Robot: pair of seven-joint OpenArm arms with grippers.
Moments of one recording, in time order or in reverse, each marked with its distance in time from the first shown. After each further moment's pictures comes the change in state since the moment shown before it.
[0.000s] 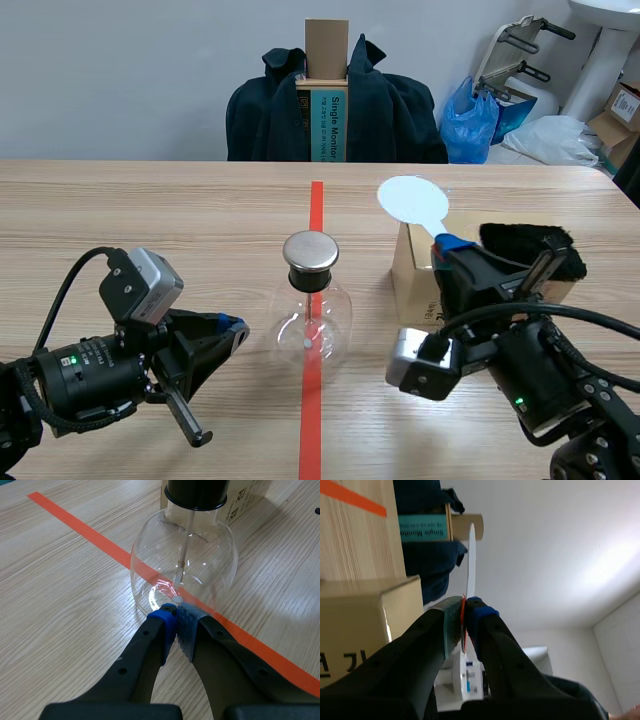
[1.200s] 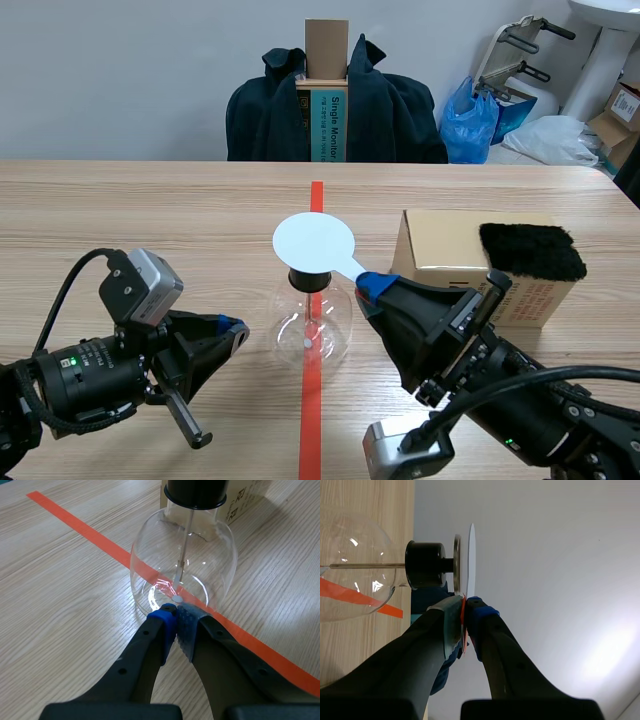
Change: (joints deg) left arm 0.2 0.0 0.0 0.0 0.0 0.0 0.0; right arm 0.0 0.0 0.0 0.0 -0.3 0.0 24.5
